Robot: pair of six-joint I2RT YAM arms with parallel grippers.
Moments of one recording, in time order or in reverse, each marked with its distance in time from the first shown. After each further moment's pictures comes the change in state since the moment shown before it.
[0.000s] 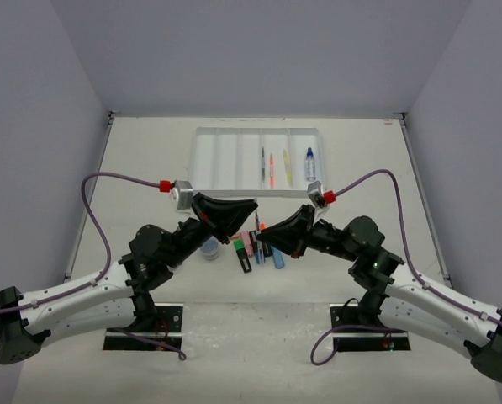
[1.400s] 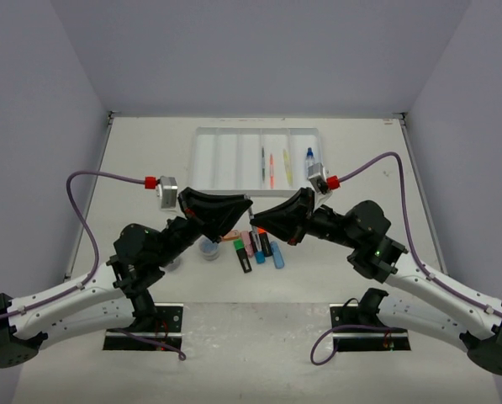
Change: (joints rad) left arm 0.000 -0.060 0.068 -0.050 0.028 -0.010; right arm 0.011 0.091 0.214 -0.030 -0.029 -0.067
